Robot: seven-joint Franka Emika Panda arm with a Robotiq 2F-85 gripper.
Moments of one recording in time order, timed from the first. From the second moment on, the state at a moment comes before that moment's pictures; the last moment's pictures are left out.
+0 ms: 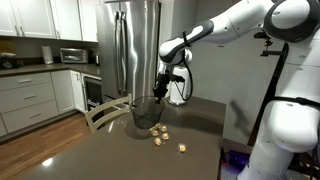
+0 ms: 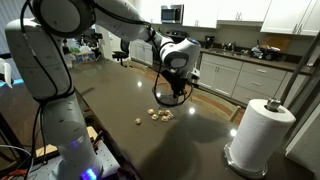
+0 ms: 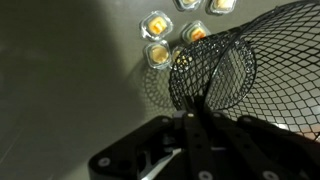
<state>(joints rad) -0.12 0.01 -0.13 -2.15 0.33 2.14 -0.26</state>
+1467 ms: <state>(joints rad) -0.25 -0.11 -0.35 -2.35 0.50 2.22 -0.24</state>
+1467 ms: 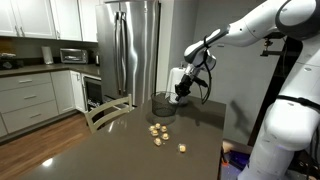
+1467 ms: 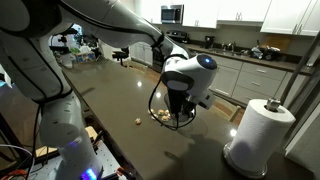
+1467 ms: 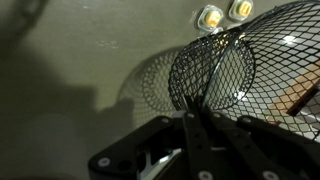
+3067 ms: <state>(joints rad) -0.28 0.00 -0.36 -2.33 0.52 2.22 -0.14</state>
